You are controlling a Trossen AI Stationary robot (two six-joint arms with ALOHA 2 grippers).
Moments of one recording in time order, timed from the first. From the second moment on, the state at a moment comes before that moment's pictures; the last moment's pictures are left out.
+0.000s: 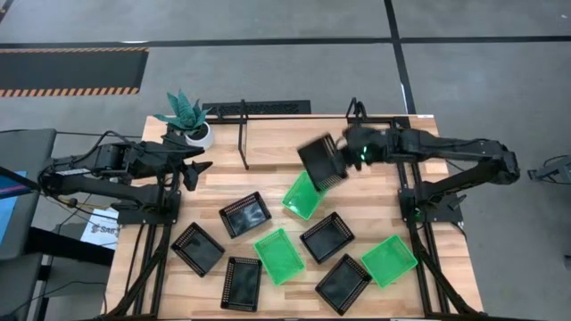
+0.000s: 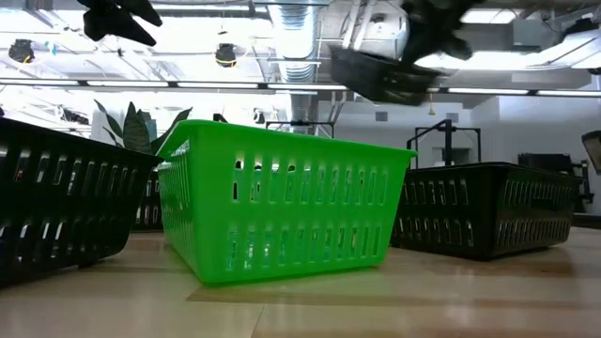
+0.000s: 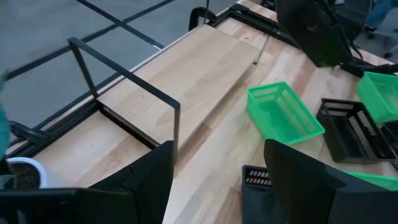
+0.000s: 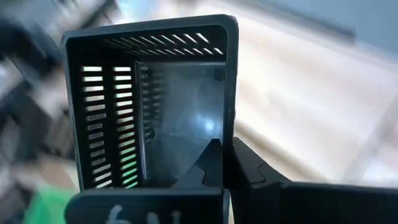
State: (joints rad) left arm 0.00 0.65 0.95 -0.90 -0.43 -0.47; right arm -0.17 1.20 1.18 -0.70 0.31 0.69
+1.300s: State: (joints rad) left arm 0.00 0.65 0.95 -0.91 -0.47 -0.46; right arm -0.52 1.72 1.19 -0.29 0.14 0.86
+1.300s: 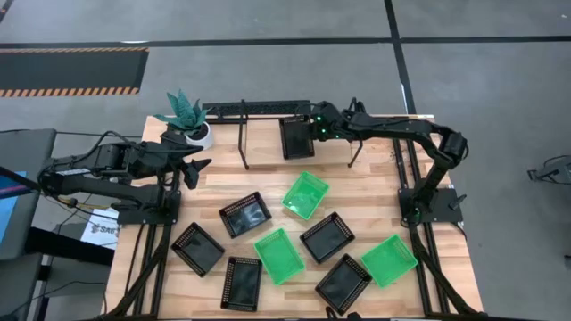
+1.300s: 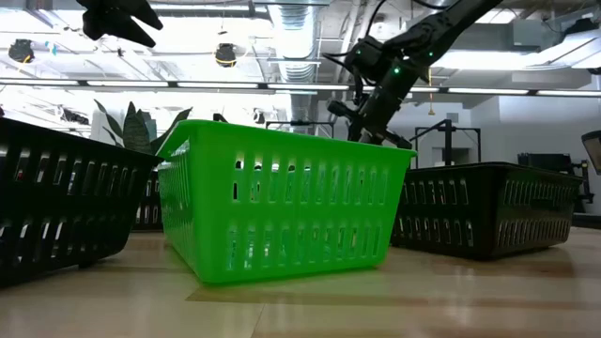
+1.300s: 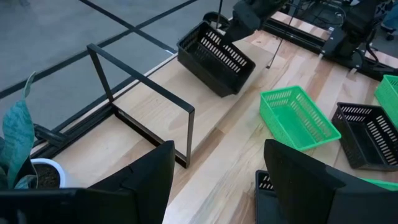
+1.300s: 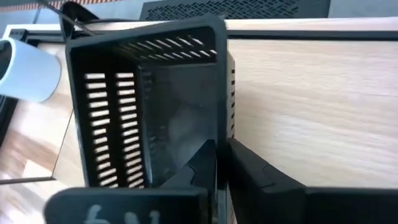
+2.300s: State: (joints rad) left arm 0.00 0.65 0.95 -0.97 -0.56 -0.50; right arm -0.49 1.73 1.19 -0.50 0.27 0.61
